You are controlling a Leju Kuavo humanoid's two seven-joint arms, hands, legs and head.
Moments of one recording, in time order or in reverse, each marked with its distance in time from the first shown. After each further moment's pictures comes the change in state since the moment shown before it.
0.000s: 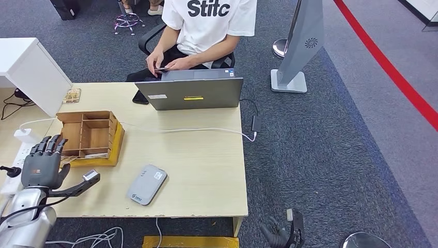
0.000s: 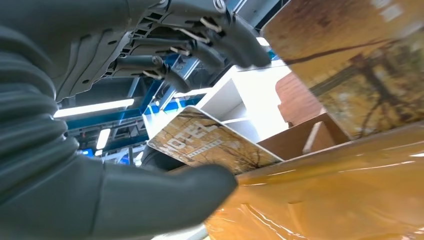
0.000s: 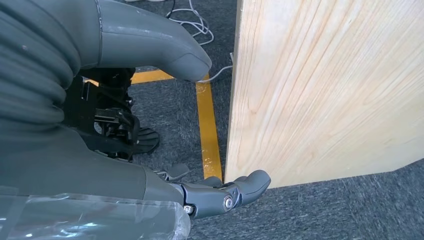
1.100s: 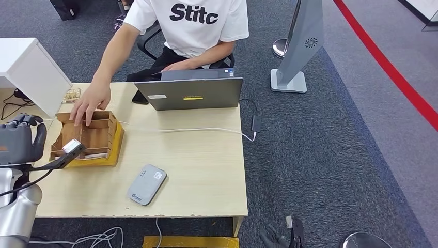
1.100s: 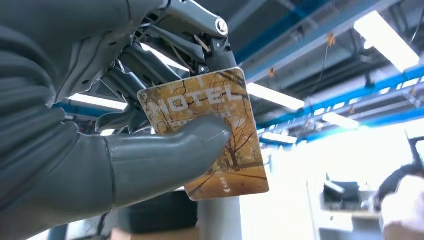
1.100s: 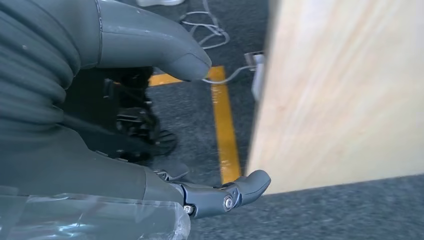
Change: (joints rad) left arm -0.004 0.028 -0.022 -0.336 0.282 -0.029 -0.091; right arm 0.049 -0.005 0.012 0.003 0.018 0.028 0.031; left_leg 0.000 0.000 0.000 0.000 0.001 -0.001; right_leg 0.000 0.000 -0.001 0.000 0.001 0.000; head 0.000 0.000
